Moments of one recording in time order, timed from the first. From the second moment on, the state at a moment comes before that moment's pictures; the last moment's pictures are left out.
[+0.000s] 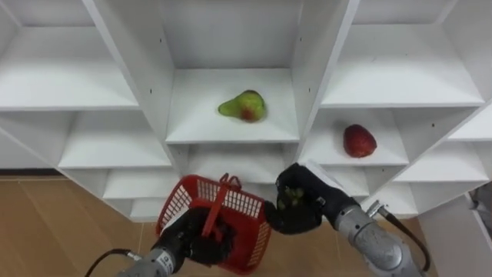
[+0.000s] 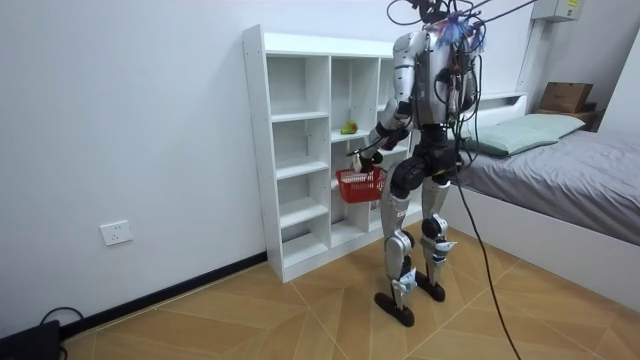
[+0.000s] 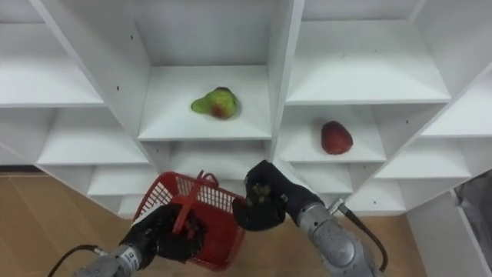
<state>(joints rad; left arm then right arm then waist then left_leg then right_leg) 0.05 0.24 -0.26 0.61 -0.09 -0.16 -0.27 0.04 -0.30 0.29 0.27 -0.33 -0.14 0.22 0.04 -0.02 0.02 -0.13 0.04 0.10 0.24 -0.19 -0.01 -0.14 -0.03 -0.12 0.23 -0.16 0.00</state>
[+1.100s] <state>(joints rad) -0.05 0.23 -0.41 0.53 -0.28 -0.21 -0.40 -0.14 -0.28 0.37 0.57 -0.35 -0.21 0.10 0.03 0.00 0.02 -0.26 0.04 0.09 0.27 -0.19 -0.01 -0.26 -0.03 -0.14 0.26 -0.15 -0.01</state>
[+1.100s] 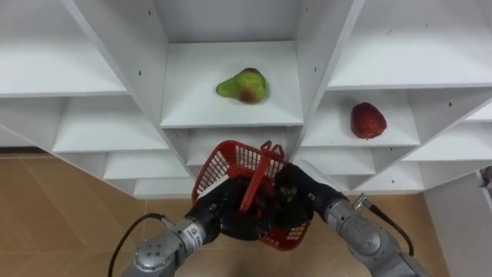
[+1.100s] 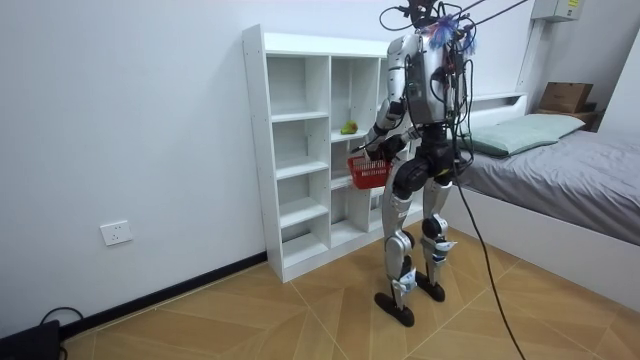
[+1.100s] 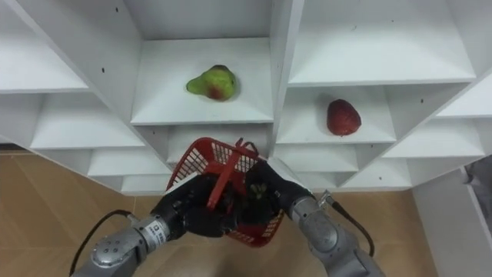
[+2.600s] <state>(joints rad) -0.10 0.26 -0.51 0.49 -0.40 -0.23 -0.47 -0.18 -0.29 0.46 0.62 -0.33 -0.22 0.06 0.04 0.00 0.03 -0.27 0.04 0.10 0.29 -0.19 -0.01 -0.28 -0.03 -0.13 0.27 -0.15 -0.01</state>
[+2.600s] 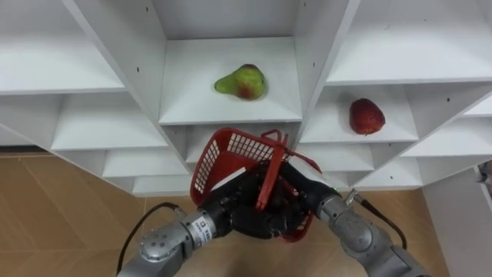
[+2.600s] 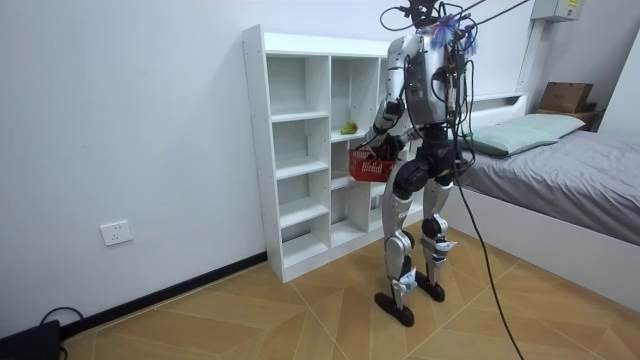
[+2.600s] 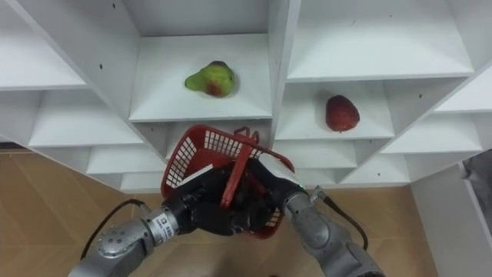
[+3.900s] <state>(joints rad) 0.01 0.33 -0.39 0.63 -0.09 -0.22 -0.29 -0.08 -0.35 0.49 0.53 -0.32 -0.18 0.28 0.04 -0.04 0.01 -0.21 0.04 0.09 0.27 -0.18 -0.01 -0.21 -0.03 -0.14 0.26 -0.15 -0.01</state>
